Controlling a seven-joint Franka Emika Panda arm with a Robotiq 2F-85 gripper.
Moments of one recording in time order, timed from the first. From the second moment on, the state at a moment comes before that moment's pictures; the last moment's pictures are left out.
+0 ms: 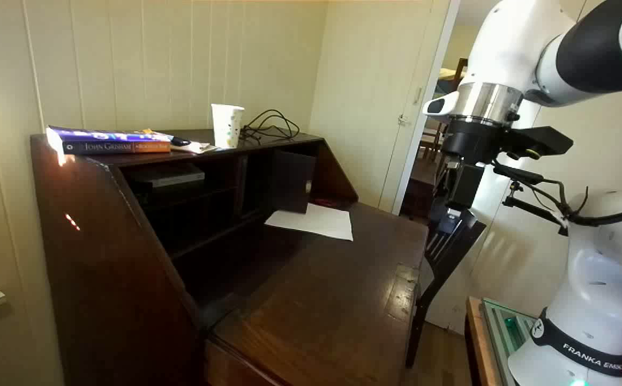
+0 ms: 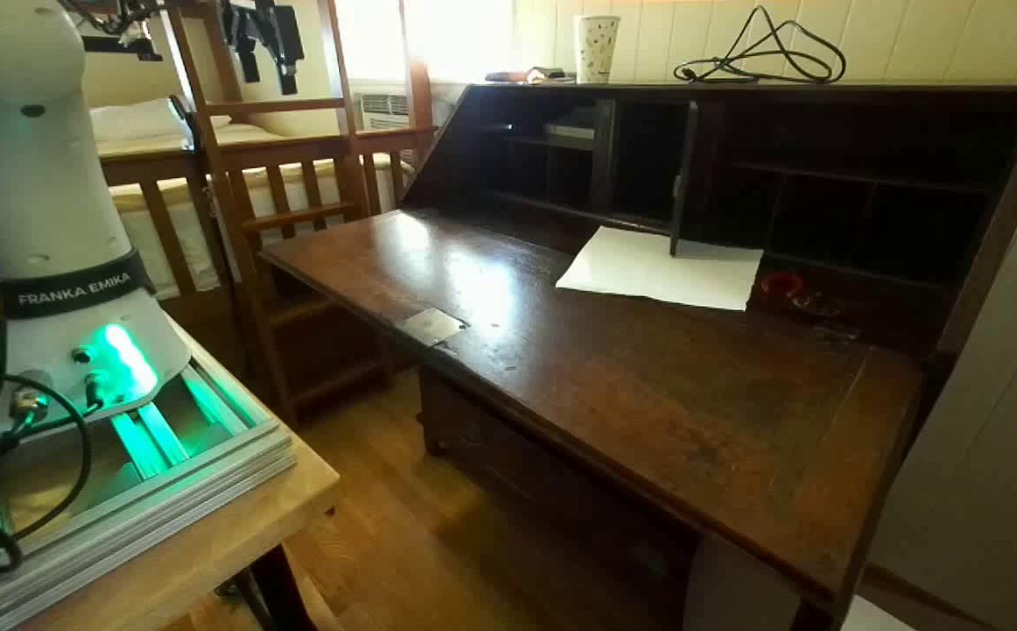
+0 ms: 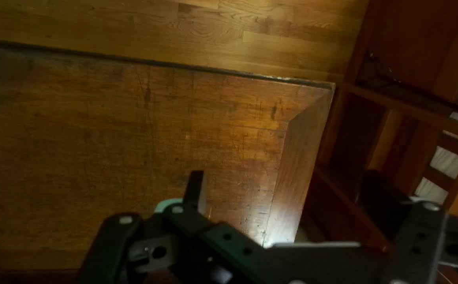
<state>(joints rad) 0.17 -0.88 0.05 -2.79 0.20 2.00 0.04</state>
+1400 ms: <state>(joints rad) 0.16 -0.72 0.12 -2.77 0.18 2.62 0.04</state>
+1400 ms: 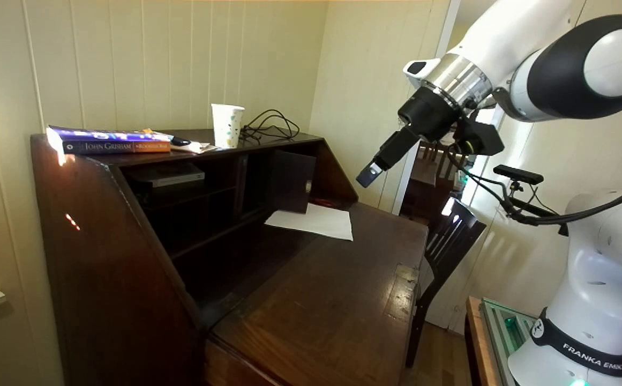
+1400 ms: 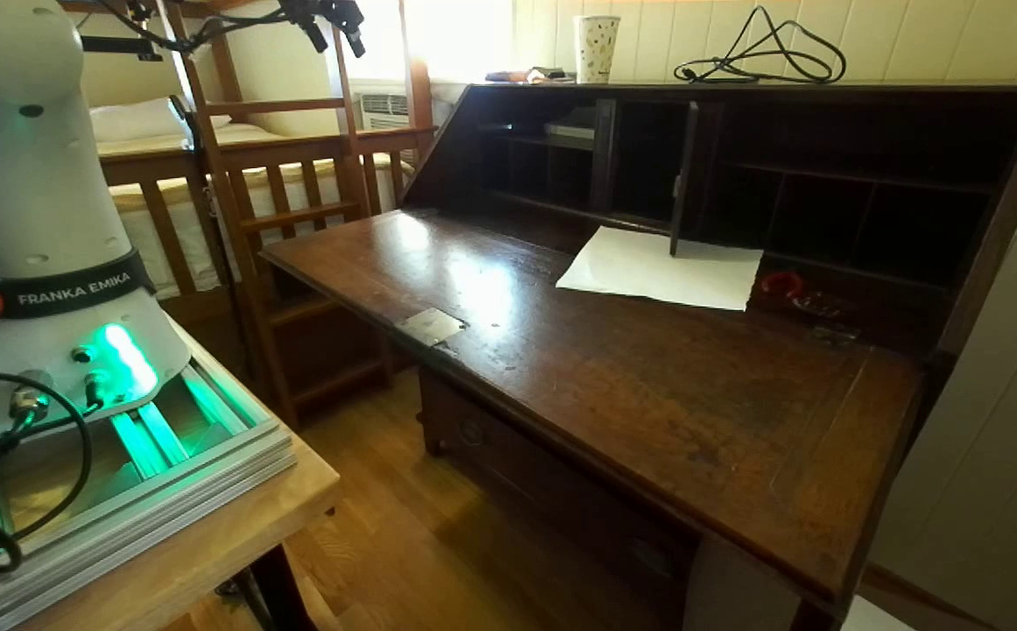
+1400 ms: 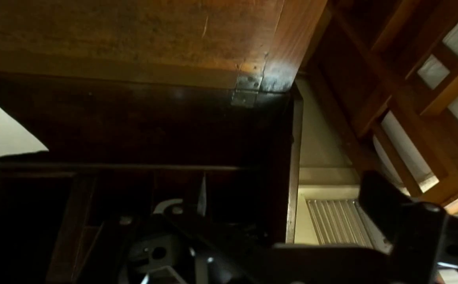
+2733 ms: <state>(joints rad) -0.19 -0.12 0.28 -2.51 -0.09 3.14 0.16</state>
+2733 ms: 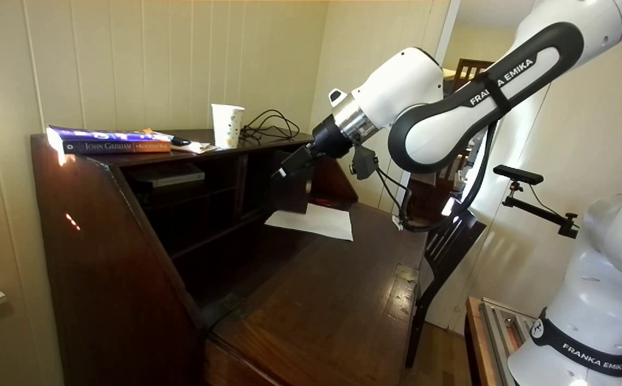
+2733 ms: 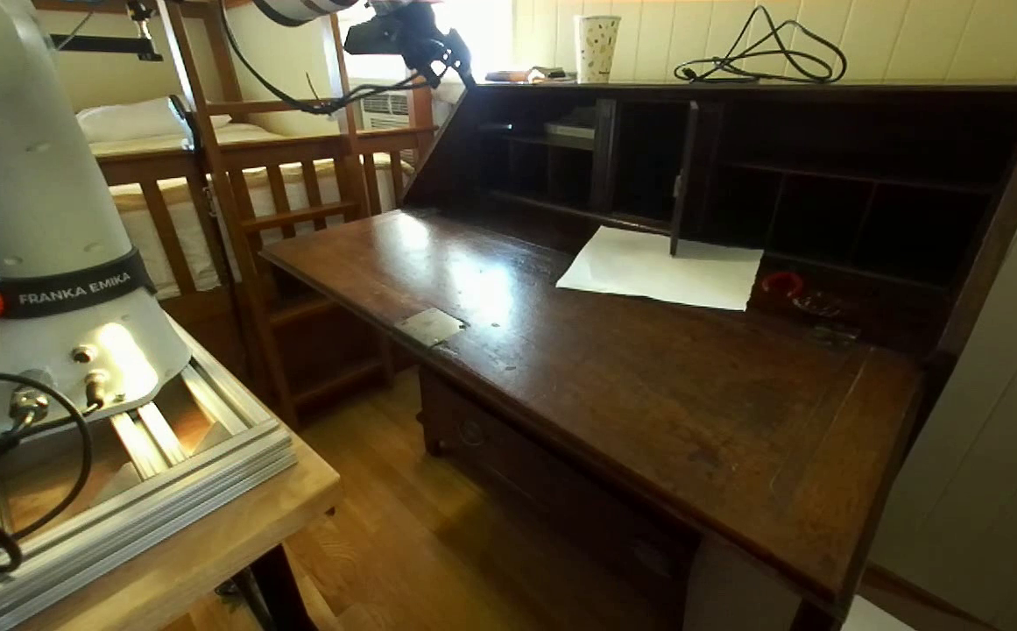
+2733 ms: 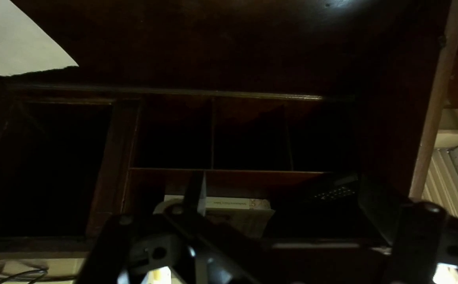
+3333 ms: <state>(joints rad) -0.54 -0.08 0.57 -2.46 -0.41 3.26 0.38</state>
